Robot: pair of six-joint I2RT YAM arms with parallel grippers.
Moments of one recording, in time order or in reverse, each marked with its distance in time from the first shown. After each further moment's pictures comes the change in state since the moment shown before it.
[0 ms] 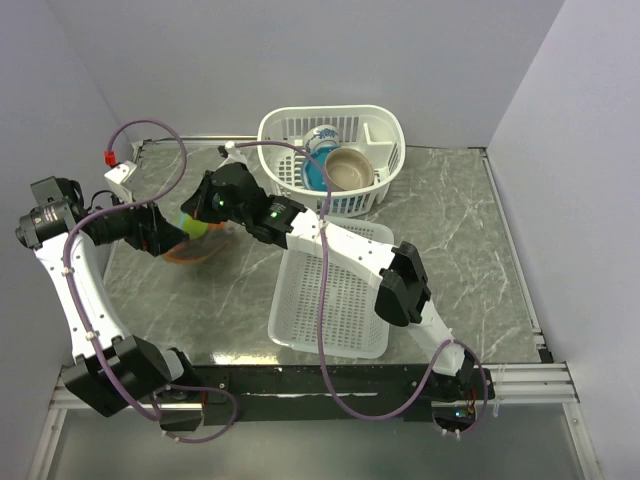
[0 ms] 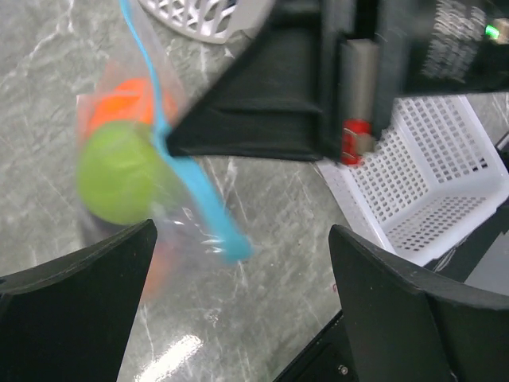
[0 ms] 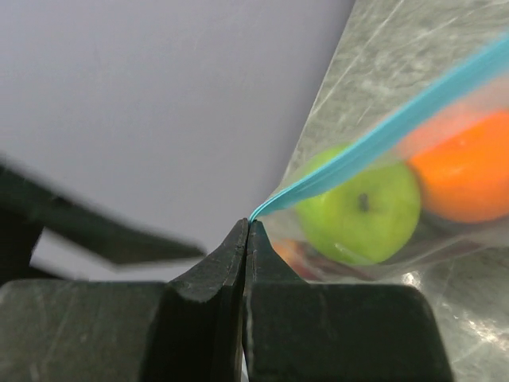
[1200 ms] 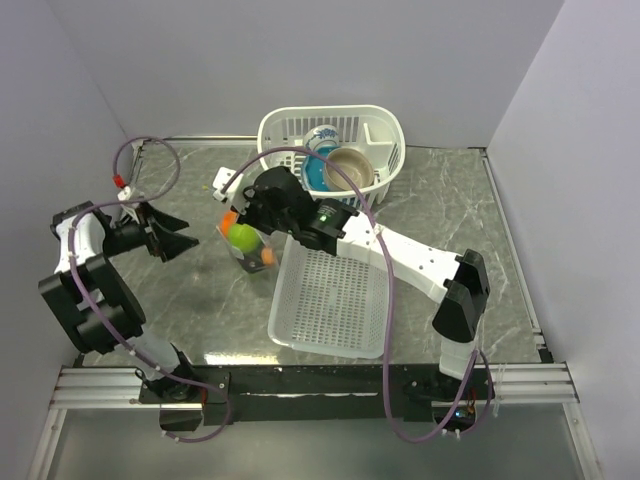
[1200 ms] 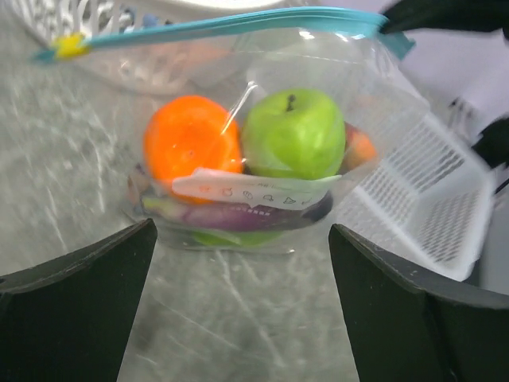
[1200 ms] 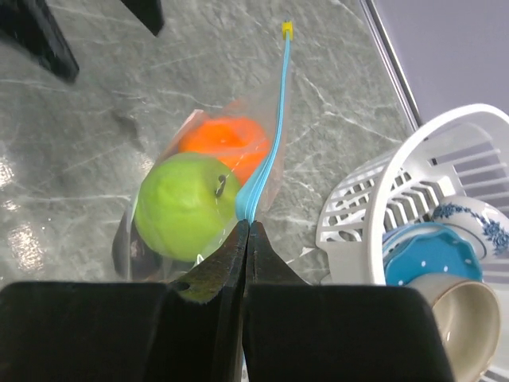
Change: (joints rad) left arm 0.011 0.390 -0.218 -0.006 0.362 0.542; right arm -0.024 -0.394 -0.419 -0.152 -0.014 -1.340
